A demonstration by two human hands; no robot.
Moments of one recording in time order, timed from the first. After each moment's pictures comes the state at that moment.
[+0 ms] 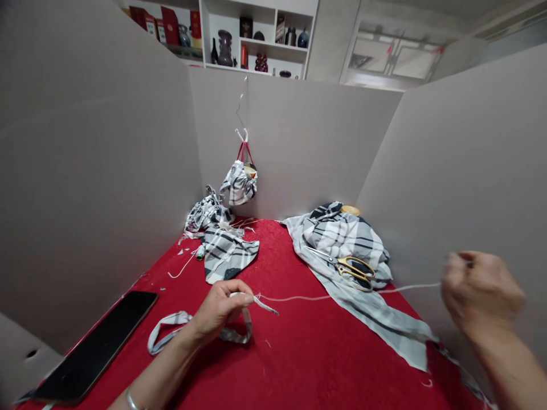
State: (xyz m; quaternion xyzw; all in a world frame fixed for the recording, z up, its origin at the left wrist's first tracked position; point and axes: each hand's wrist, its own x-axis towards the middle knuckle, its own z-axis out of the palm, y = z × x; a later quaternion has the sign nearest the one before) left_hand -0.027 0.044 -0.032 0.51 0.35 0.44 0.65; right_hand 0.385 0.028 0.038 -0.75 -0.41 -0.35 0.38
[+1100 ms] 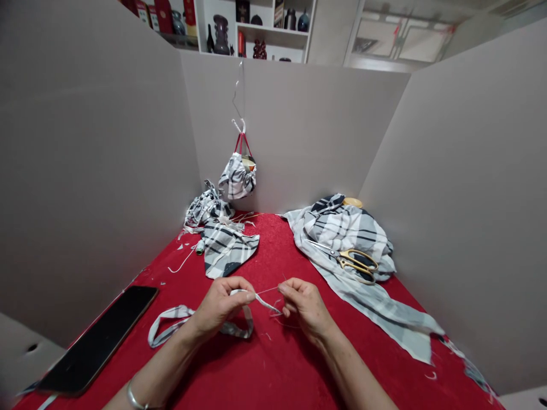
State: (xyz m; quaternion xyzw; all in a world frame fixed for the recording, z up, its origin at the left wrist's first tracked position) left_hand -0.023 0.042 -0.036 0.54 0.37 0.42 0.63; right_hand 0.169 0.039 -0.060 -0.42 -0.41 0.62 0.51
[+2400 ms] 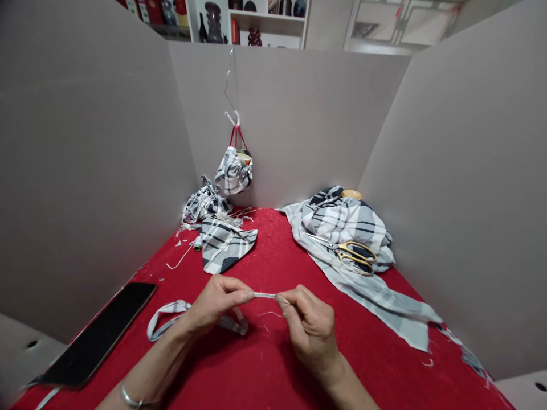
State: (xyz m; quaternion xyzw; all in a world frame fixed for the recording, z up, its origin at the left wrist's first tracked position) left_hand -0.023 0.037 -0.035 0.55 0.41 0.36 0.63; right_hand 0.171 -0.010 -0.041 -0.46 -0.69 0.15 0.55
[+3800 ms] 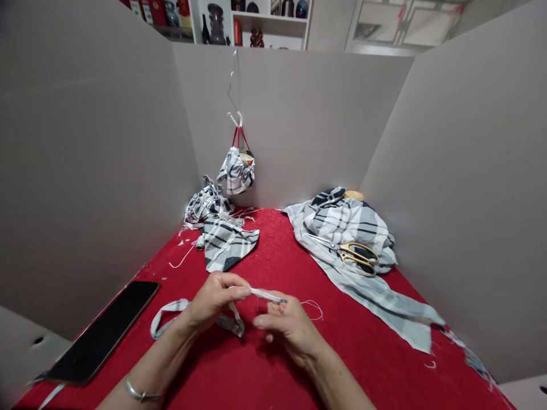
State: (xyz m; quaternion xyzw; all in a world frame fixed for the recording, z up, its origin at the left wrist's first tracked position) left_hand -0.030 0.041 -0.031 0.53 0.40 0.40 0.64; right_hand 0.146 0.003 -0.055 -0.41 -0.39 0.70 0.44
